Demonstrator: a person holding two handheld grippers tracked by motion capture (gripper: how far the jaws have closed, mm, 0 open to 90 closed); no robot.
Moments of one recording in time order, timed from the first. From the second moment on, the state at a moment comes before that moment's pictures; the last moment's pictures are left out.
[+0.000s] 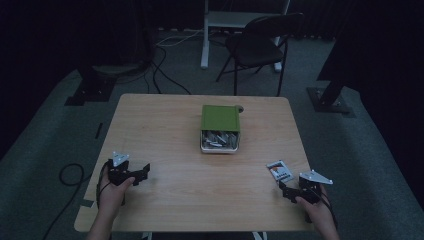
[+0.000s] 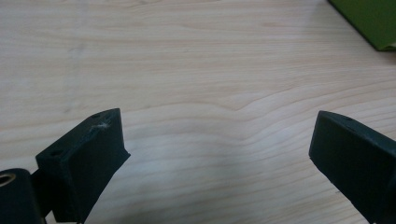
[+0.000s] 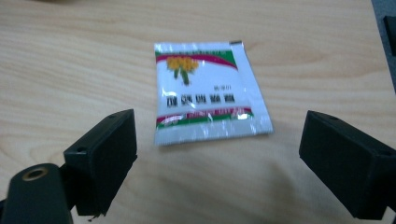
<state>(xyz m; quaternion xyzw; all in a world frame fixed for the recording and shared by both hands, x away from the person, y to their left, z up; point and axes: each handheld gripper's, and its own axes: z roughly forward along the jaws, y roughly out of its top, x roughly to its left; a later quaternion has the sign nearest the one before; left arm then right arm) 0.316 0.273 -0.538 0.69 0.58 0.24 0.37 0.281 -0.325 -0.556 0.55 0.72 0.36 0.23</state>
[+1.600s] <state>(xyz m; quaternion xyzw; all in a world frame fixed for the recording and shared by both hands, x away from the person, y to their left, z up) 0.270 0.308 -0.559 0.65 0.66 0.27 0.26 0.274 -0.327 -0.566 0.56 0.73 0.32 0.24</state>
